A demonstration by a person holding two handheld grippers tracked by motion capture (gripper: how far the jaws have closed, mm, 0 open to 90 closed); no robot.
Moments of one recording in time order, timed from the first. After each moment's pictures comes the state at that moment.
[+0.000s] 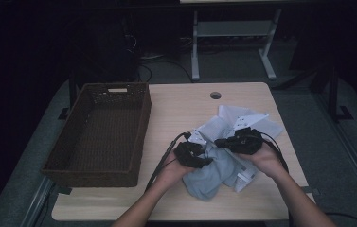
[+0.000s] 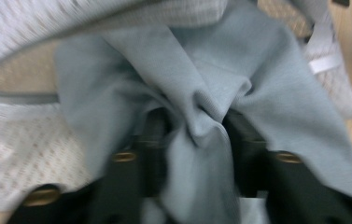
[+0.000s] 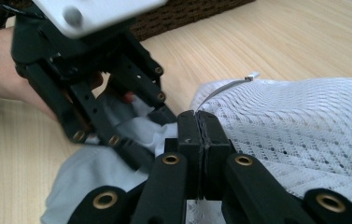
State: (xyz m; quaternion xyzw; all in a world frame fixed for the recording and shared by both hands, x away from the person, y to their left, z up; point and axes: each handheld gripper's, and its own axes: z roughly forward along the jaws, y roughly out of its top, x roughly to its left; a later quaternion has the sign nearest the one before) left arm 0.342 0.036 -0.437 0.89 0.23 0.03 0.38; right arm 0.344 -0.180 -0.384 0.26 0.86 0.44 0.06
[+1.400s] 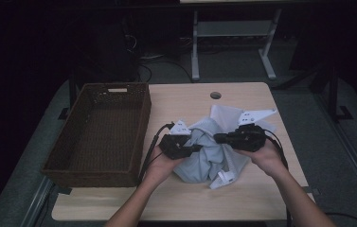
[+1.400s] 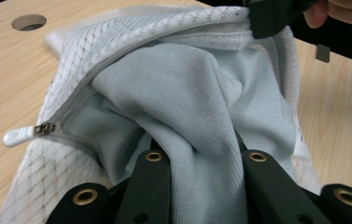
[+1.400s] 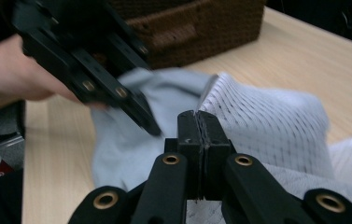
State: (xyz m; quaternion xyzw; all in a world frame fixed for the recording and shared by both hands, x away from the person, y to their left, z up) left arm 0.336 0.073 -0.388 0.86 0.25 0.07 0.45; right arm 0.336 -0.180 -0.360 0.25 0.83 0.49 0.06
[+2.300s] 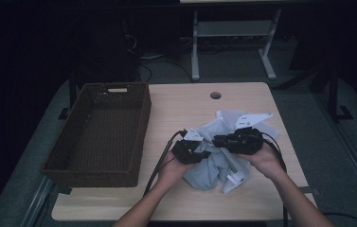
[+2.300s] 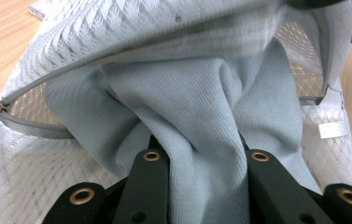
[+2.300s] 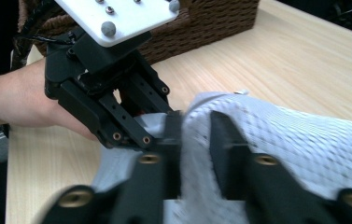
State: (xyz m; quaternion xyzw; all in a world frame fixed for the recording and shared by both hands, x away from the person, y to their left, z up) left arm 0.344 0.043 -0.430 0.87 0.26 0.05 0.42; right arm 0.334 -0.178 -0.372 0.26 0.84 0.48 0.07
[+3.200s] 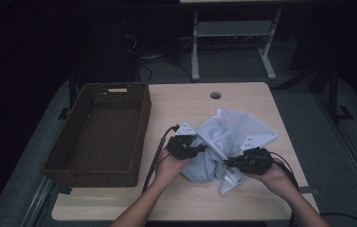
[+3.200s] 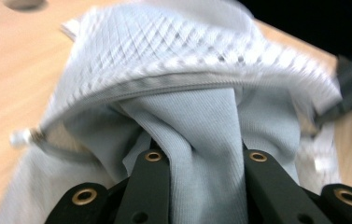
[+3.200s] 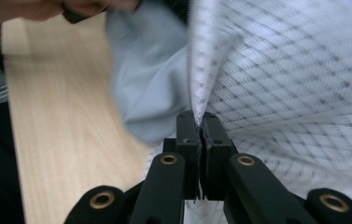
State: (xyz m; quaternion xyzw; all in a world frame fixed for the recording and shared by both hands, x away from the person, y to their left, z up) left arm 0.347 0.063 -0.410 0.83 0.29 0.07 0.46; right arm 0.296 -0.196 -0.406 0.27 0.87 0.40 0.06
